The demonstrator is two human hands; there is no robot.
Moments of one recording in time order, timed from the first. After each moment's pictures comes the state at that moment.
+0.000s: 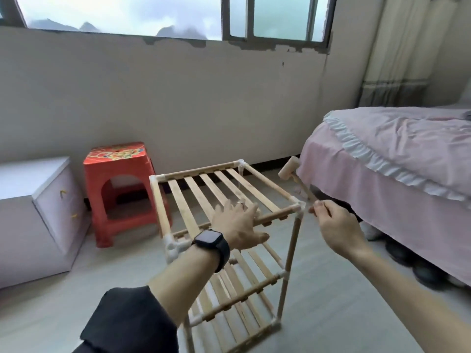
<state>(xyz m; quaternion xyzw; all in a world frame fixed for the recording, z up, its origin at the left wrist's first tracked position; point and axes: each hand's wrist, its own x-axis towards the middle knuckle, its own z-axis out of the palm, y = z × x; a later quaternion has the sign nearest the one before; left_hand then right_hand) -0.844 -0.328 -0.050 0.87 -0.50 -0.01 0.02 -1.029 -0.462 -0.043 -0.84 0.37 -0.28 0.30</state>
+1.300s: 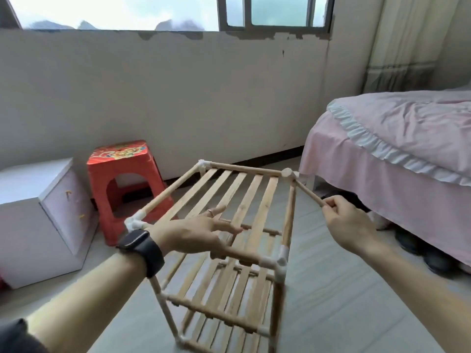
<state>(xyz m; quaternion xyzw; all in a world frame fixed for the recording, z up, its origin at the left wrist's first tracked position) -0.806 -0.243 -0.013 0.81 -0.51 -0.30 0.07 -1.028 -0.467 -0.051 -0.83 0.42 -0.25 0.26</state>
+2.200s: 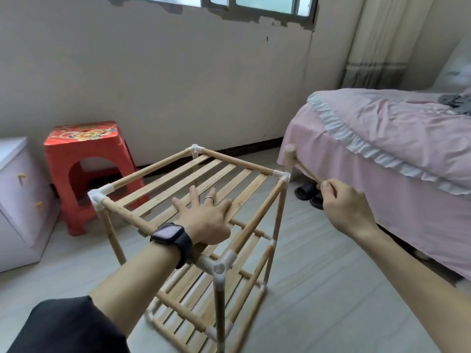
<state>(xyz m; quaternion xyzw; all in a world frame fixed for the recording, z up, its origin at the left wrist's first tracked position) -0.830 -0.314 -0.060 0.88 -0.46 -0.10 -0.05 -1.045 -0.497 -0.045 -0.83 0.43 -0.29 0.18</state>
